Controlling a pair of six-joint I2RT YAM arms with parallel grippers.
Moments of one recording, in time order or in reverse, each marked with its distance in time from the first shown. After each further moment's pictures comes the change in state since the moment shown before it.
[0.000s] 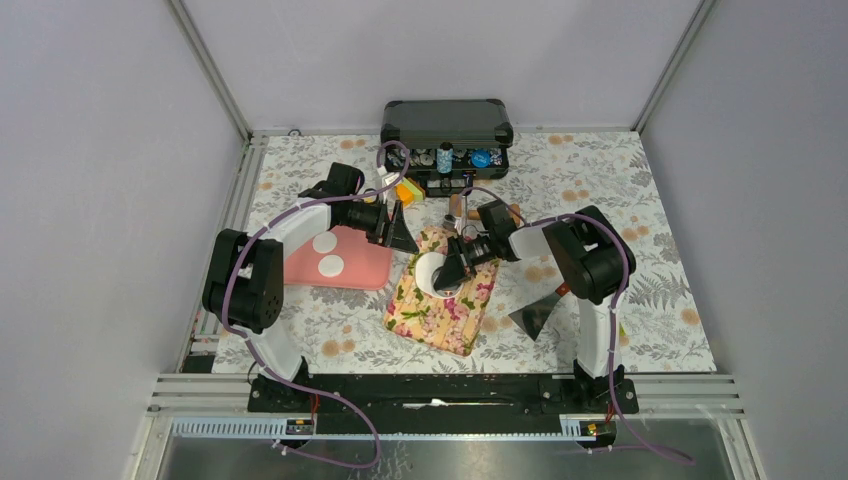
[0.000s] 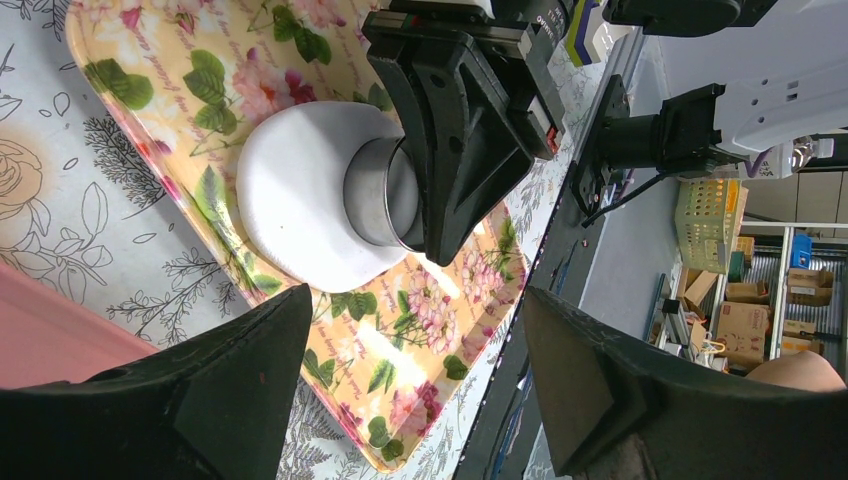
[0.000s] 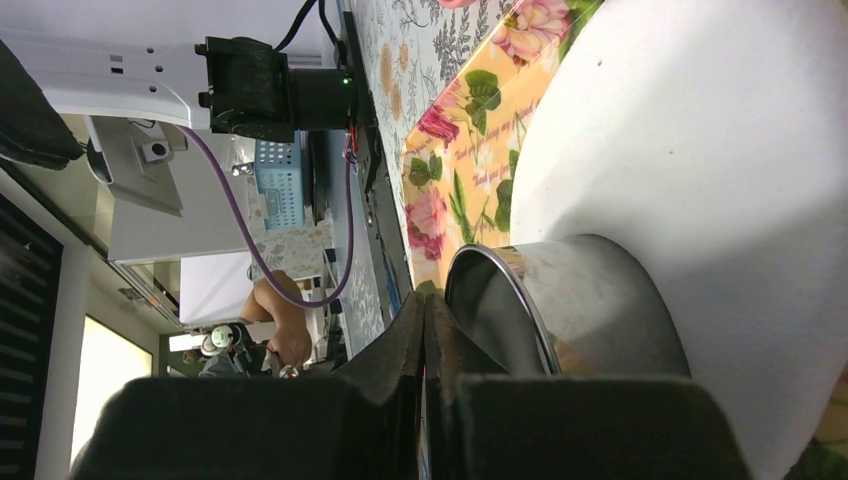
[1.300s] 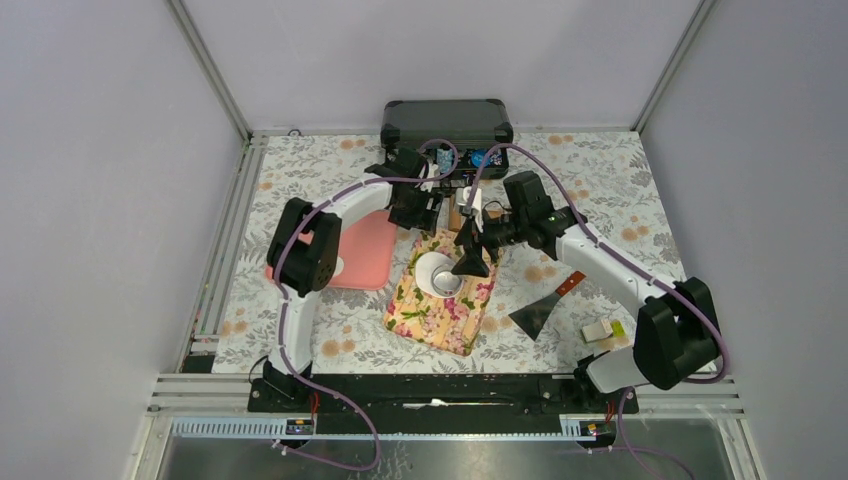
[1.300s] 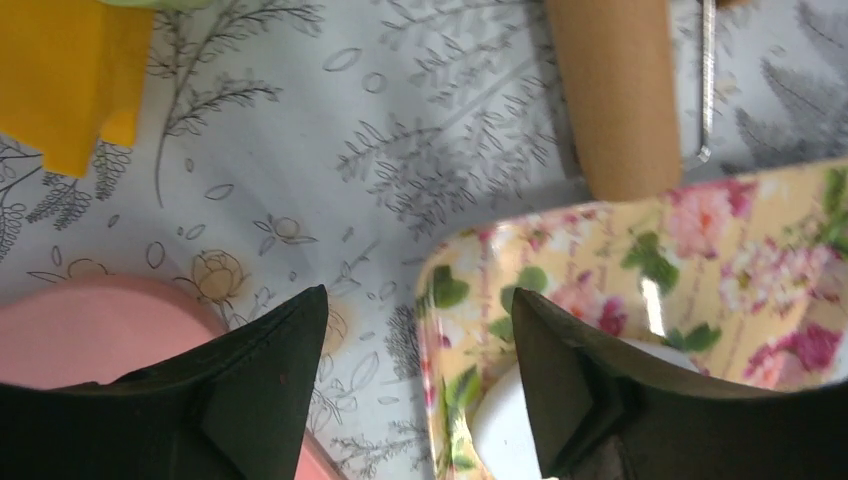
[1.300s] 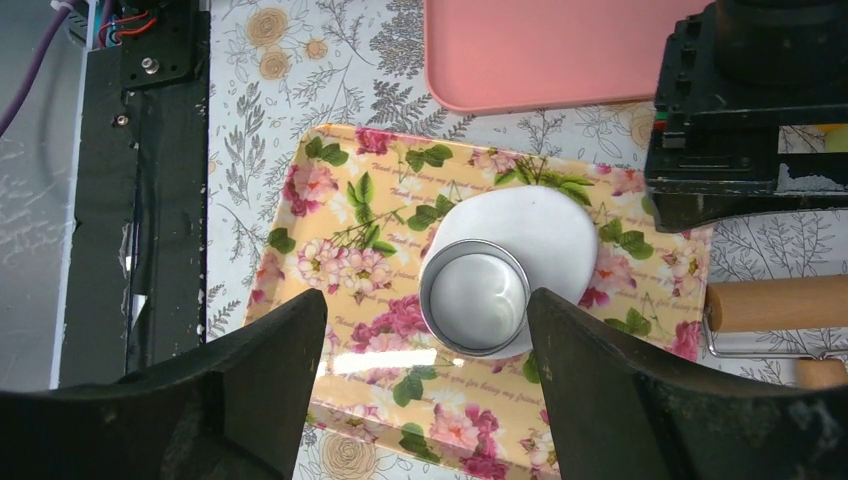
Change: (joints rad) left arm -0.222 0.391 0.493 -0.178 -0.808 -0.129; right arm 0.020 -0.599 0.066 -0.525 0.343 -0.974
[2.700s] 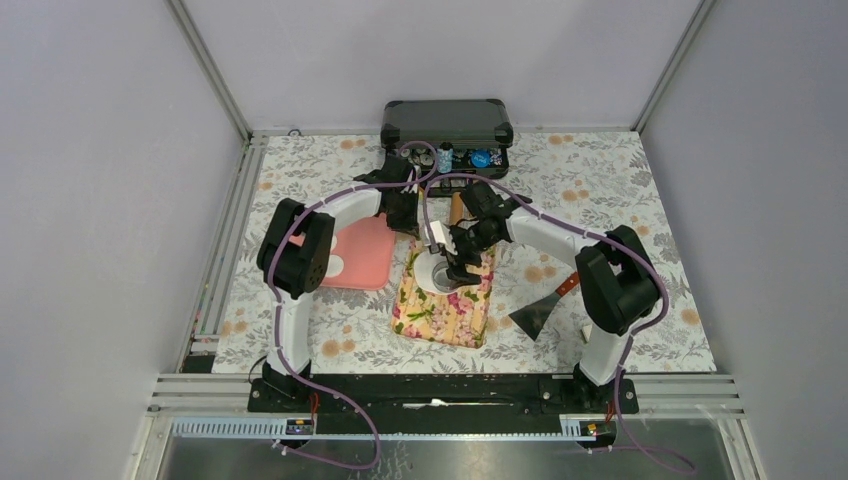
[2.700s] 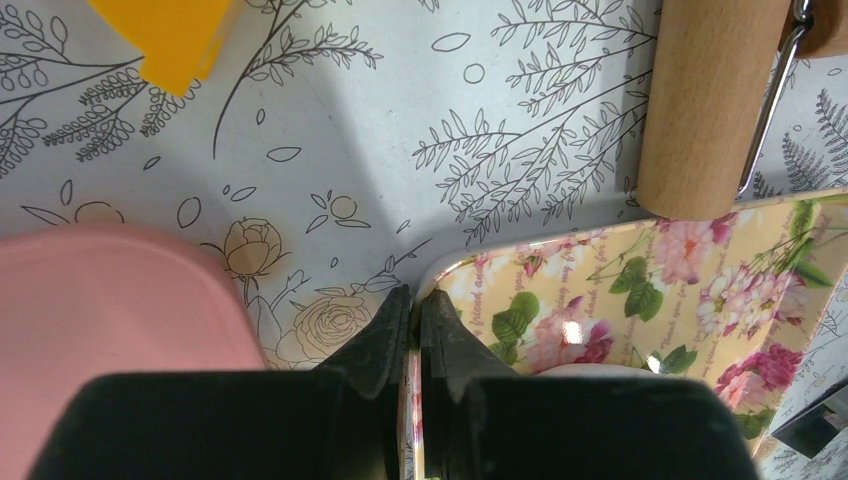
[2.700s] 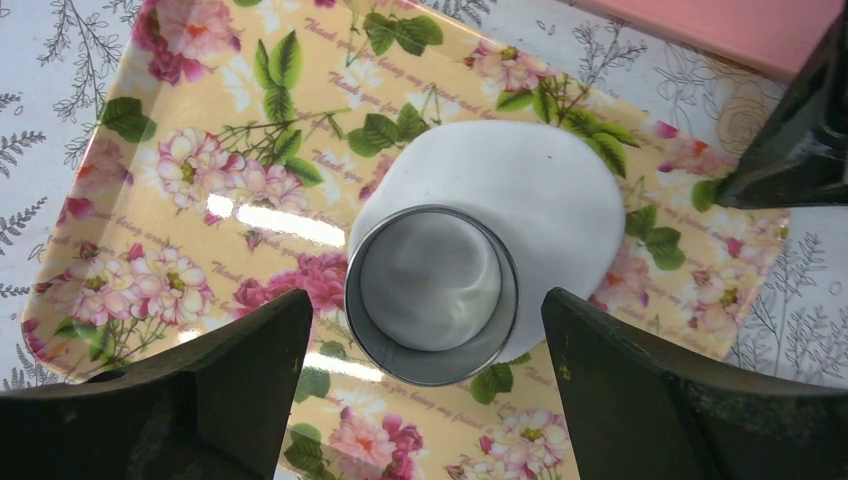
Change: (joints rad) left arm 0.047 -0.029 -0.149 0.148 -0.024 -0.203; right arm 0.098 0.349 0.187 -0.237 0.164 -0.596
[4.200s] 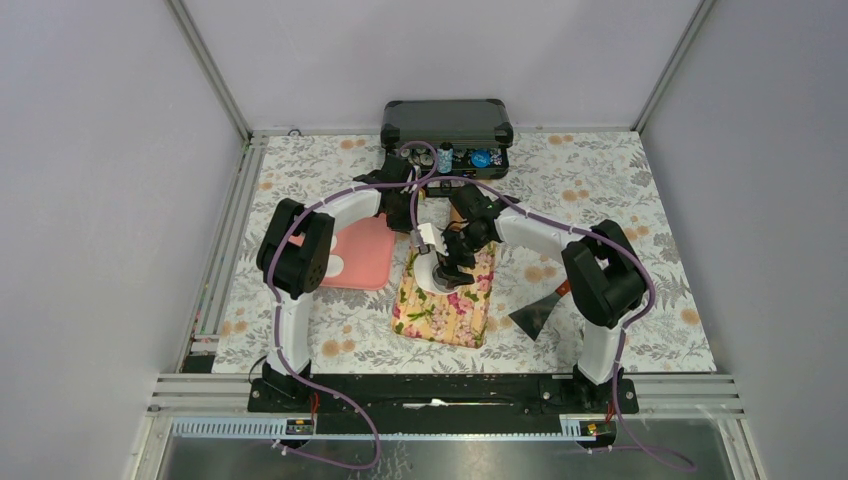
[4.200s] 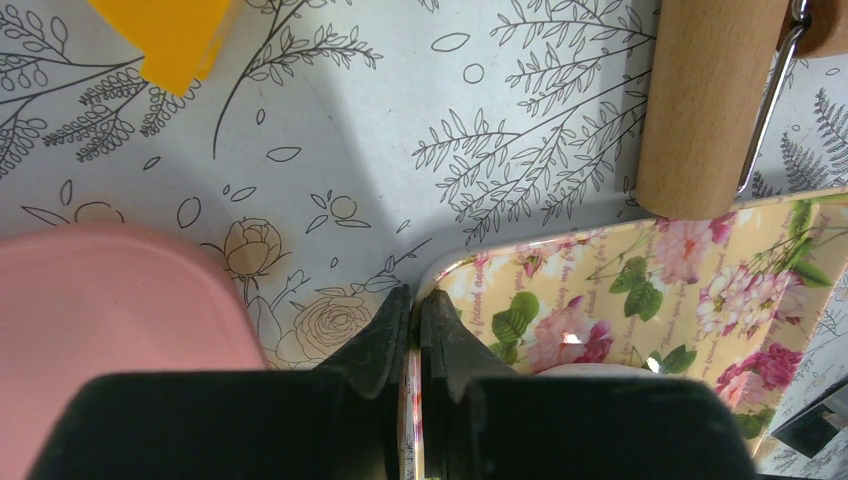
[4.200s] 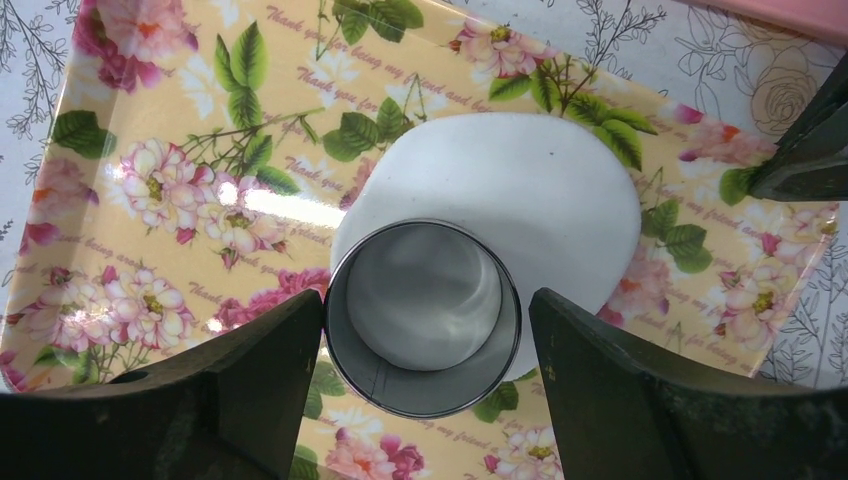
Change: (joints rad) left arm 0.001 -0.003 -0.006 0.007 0.002 0.000; right arm 0.040 0.077 0.046 -0.002 0.074 0.071
